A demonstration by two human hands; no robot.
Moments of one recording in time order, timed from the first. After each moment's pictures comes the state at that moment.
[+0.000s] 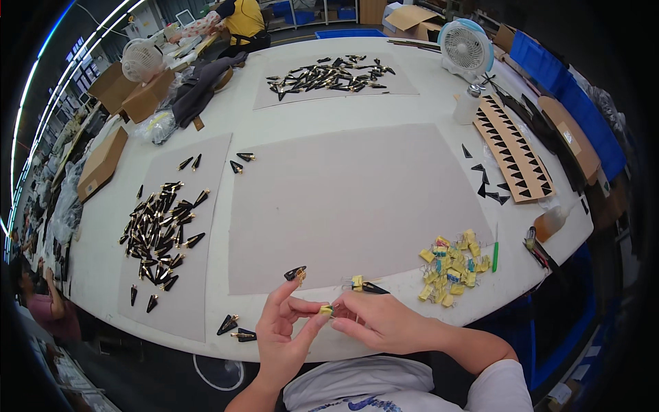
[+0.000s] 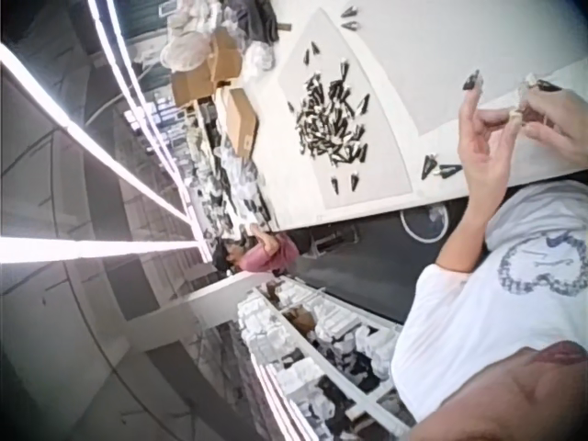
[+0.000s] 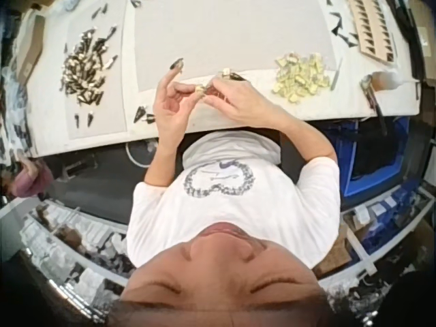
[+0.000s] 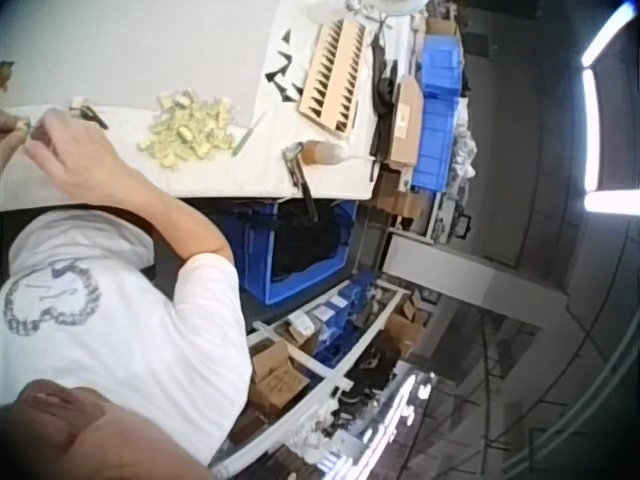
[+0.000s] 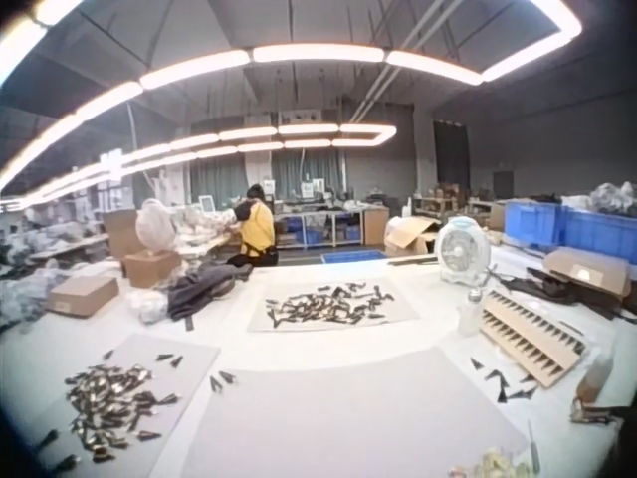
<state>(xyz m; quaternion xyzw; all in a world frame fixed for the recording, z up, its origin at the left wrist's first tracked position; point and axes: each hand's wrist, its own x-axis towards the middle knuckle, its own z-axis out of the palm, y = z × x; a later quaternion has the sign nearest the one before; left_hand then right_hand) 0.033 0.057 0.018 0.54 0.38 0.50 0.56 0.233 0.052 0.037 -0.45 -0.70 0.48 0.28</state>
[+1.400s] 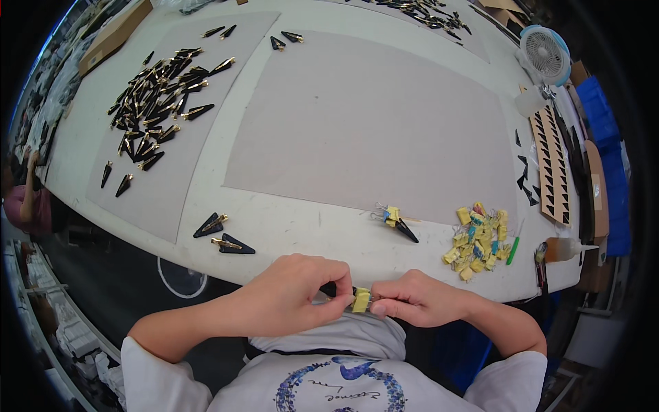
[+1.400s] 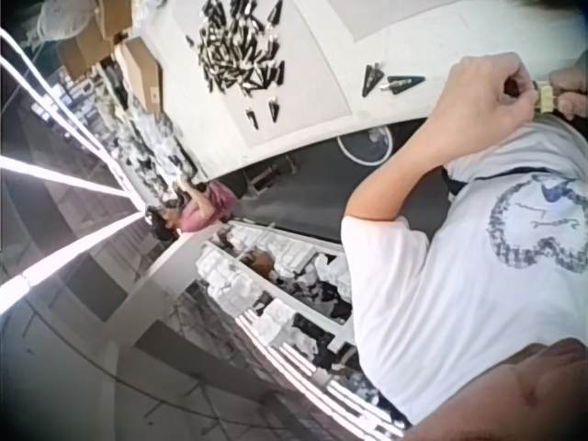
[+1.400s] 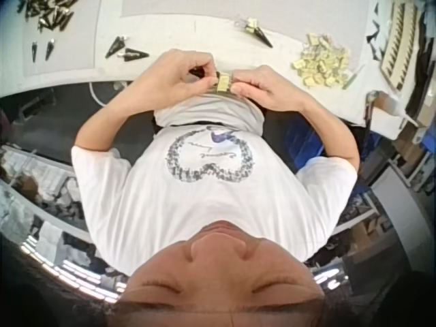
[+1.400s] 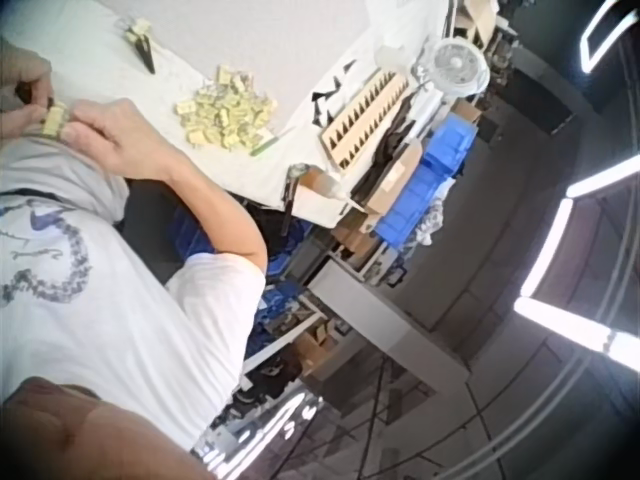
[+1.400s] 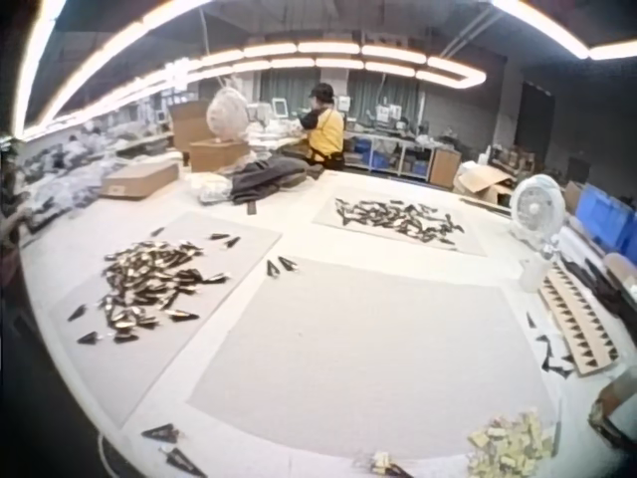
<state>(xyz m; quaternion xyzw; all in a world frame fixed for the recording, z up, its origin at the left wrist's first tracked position) 0.002 0.064 0.032 0.71 0.35 0.10 0.60 0.259 0.045 0.015 -0.31 -0.68 0.66 0.05</state>
